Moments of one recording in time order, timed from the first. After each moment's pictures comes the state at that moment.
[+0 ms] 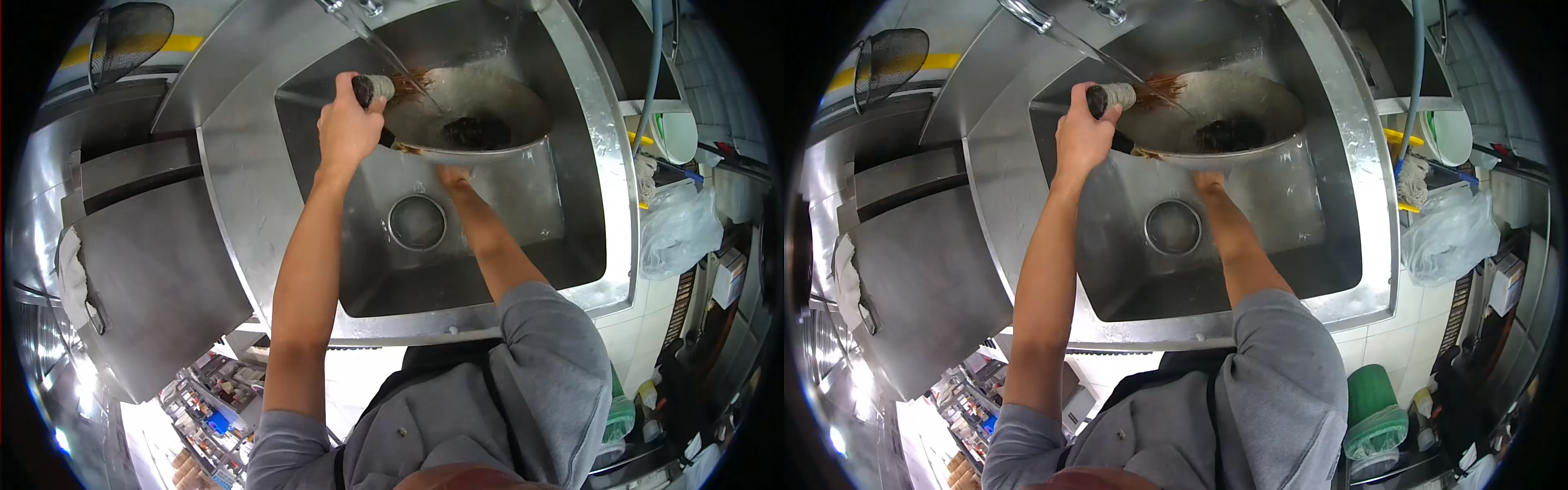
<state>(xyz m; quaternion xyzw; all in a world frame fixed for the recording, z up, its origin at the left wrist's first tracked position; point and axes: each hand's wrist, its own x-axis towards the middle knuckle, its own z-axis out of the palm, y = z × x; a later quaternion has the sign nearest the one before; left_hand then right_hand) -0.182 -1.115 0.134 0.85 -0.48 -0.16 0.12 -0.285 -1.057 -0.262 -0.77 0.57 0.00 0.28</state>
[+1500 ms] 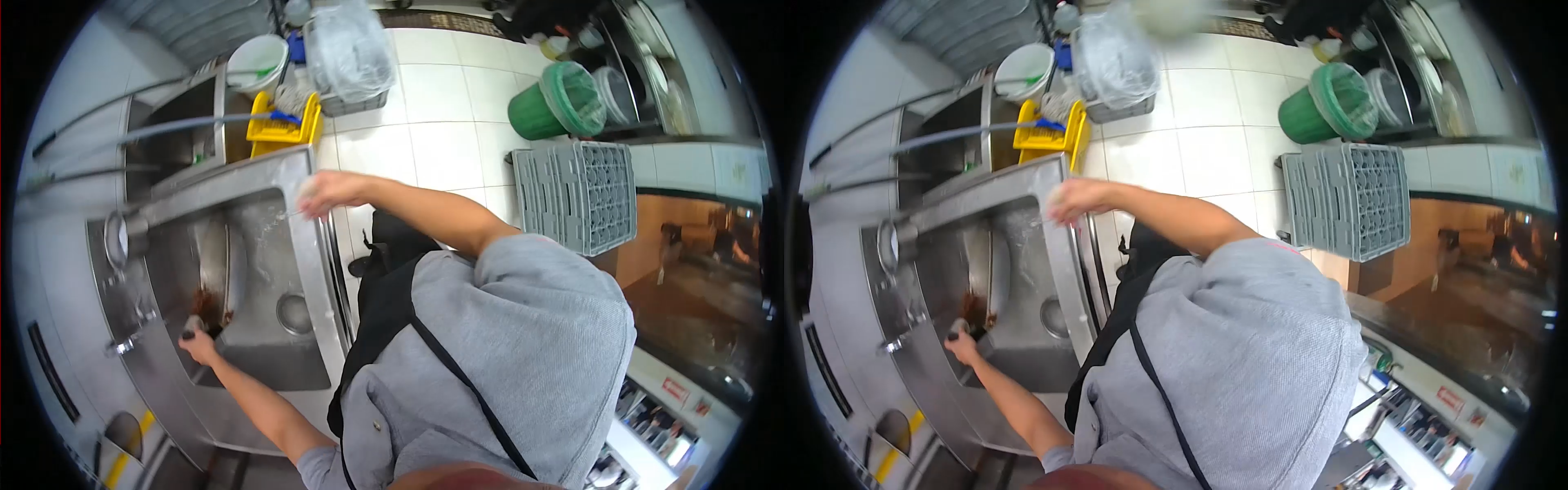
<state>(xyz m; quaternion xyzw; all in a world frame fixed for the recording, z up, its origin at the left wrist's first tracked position) -0.159 -1.099 0.097 0.82 -0.57 -0.04 0.05 -0.622 -0.887 0.066 -0.31 0.42 -0.51 0.68</state>
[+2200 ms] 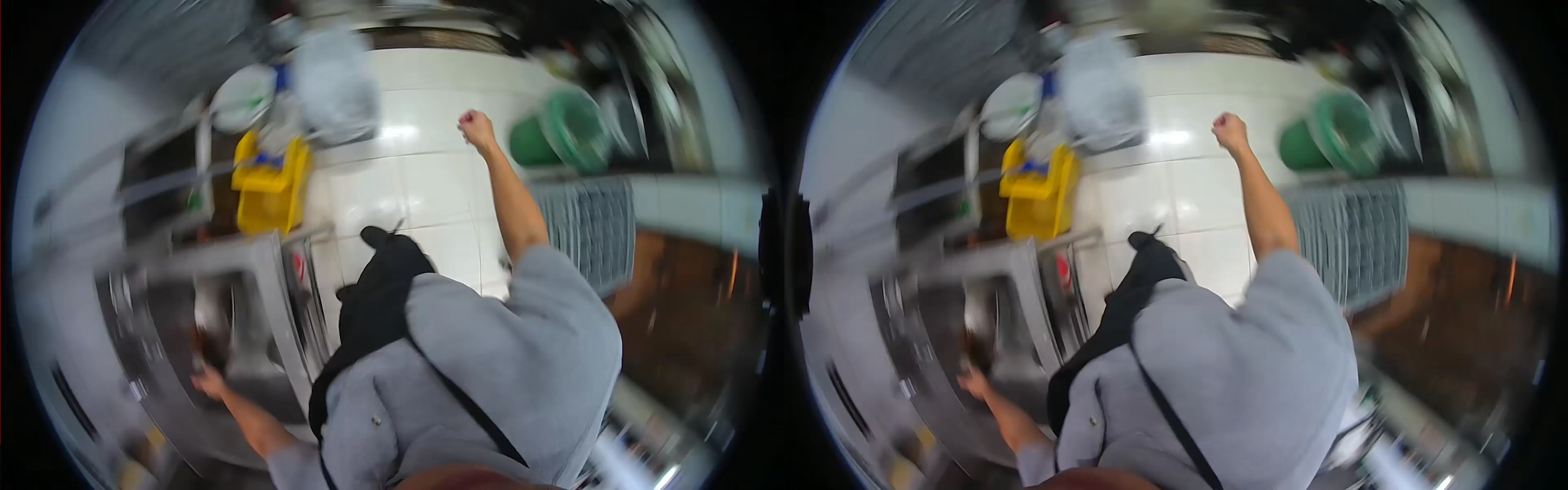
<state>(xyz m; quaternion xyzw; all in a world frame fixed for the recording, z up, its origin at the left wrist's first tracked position) -0.183 -1.070 0.062 0.82 -0.56 0.03 0.06 -1.036 -0.666 0.003 -0.09 0.90 -0.39 0.17</state>
